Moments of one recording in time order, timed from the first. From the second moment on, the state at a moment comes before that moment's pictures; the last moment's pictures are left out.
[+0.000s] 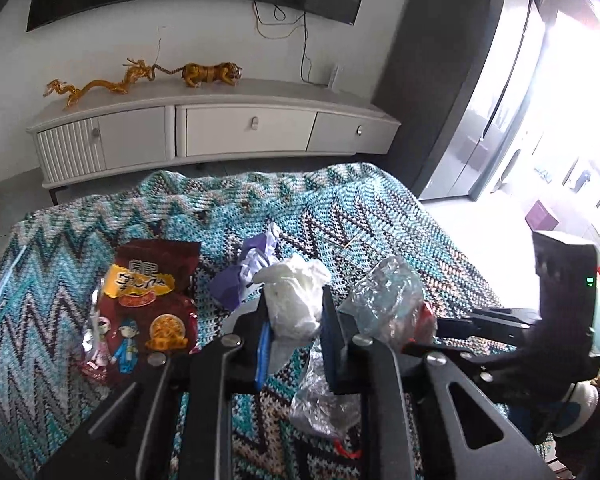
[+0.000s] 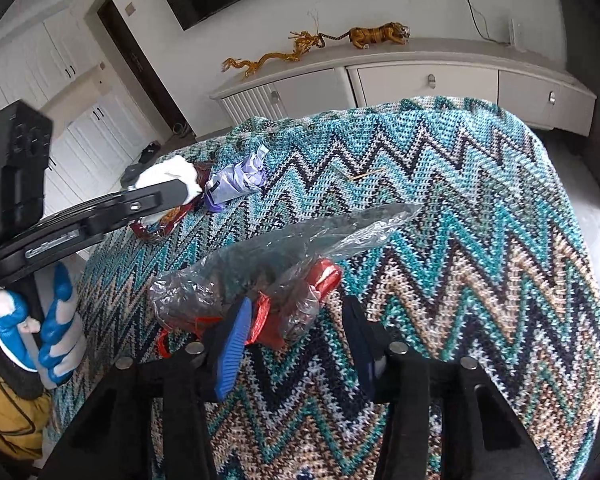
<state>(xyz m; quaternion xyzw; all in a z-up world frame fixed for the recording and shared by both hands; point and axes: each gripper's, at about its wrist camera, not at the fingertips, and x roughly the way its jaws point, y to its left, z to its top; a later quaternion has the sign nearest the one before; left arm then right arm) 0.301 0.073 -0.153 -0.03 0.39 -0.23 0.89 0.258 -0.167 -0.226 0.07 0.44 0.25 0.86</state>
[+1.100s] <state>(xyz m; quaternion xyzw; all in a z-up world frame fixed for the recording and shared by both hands) 0.213 0.104 -0.063 -0.04 0.31 -0.21 0.93 0.163 -0.201 -0.115 0.06 0.32 0.24 0.91</state>
